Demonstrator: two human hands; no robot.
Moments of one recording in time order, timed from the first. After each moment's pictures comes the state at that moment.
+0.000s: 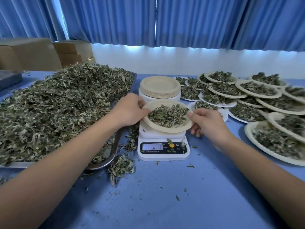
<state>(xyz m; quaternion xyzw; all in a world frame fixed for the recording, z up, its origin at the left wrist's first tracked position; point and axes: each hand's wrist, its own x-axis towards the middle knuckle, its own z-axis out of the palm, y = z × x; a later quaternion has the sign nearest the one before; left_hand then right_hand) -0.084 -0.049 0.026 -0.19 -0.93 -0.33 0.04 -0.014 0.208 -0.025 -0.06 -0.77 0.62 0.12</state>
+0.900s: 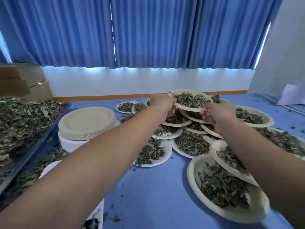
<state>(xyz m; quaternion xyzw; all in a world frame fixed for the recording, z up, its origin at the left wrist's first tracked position) -0.170 0.302 0.073 -0.08 -0.67 -0.72 -0.15 -0.073 0.438 0.065 -0.33 -0.60 0.65 0.32</state>
